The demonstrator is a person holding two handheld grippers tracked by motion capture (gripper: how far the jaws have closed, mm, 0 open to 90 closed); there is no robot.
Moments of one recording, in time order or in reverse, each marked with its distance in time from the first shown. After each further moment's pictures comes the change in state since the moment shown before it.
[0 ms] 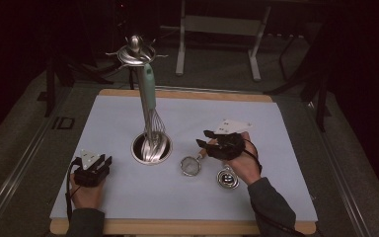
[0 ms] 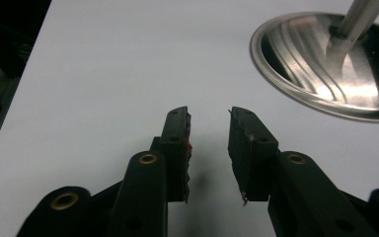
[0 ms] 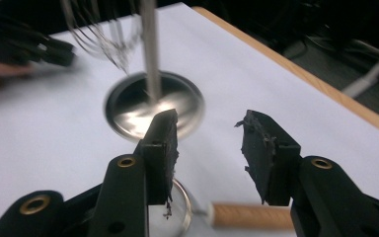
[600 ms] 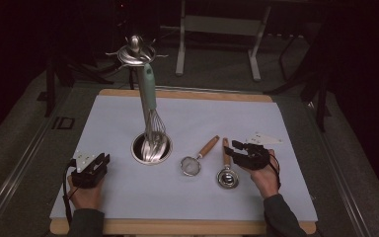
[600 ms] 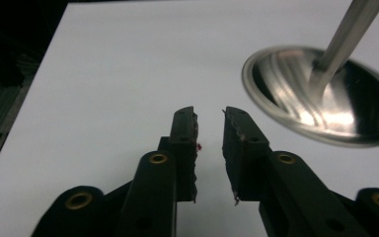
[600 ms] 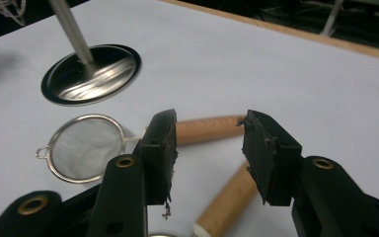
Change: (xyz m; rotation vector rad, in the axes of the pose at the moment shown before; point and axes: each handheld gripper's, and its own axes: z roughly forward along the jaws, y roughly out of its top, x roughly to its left) left arm -0.002 0.003 -0.014 -0.094 -0.025 -0.052; right arm -0.043 -0.083 -0.027 -0.023 -0.113 0.240
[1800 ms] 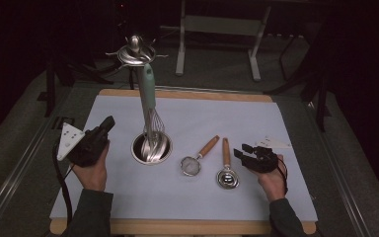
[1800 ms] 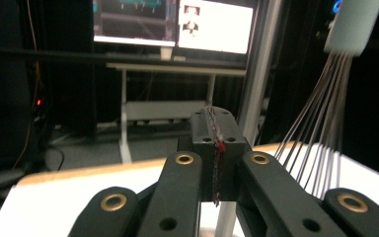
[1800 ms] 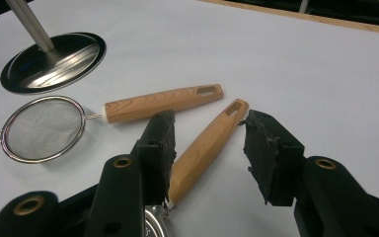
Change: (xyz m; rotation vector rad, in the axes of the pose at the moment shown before) left arm -0.033 0.113 -0.048 -0.470 -0.200 -0.011; right arm -0.019 -0.021 -0.009 0.013 -0.068 0.060
